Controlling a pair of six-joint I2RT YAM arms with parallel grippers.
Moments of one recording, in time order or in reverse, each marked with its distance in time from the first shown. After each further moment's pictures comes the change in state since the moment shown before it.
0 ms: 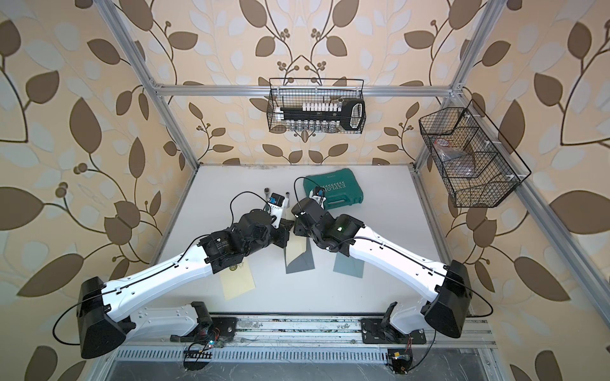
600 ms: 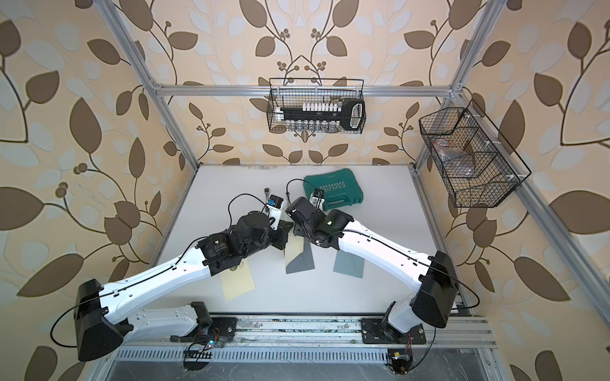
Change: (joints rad) left arm 0.000 -0.022 -0.026 0.014 0.012 0.004; right arm -0.013 0.080 0.045 -0.095 0.017 0.055
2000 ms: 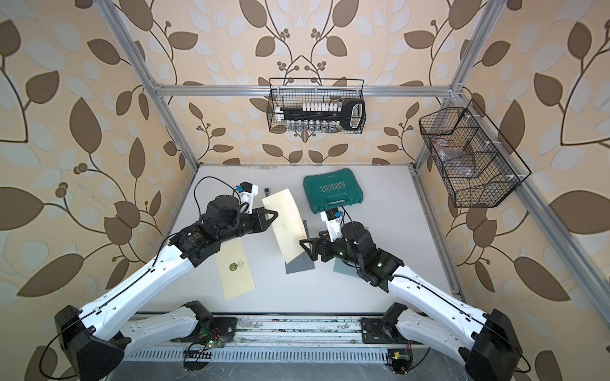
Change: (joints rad) left arm 0.292 -0.111 0.028 -0.051 0.392 -0.353; right arm -0.177 -0.557 -0.732 0.751 -0.593 -0.489
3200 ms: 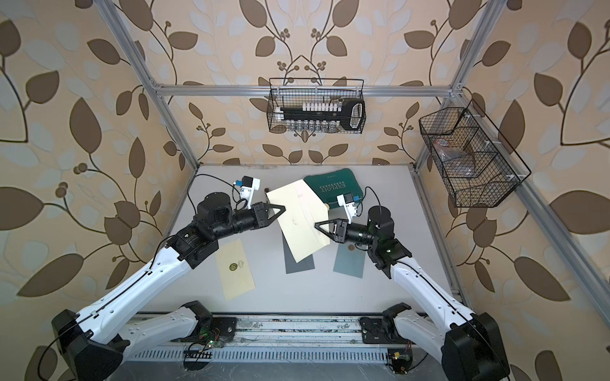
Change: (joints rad) left arm 0.013 -0.014 -0.011 0.183 0.184 -0.098; right arm -0.375 0.066 -0.027 0.299 -0.646 0.327
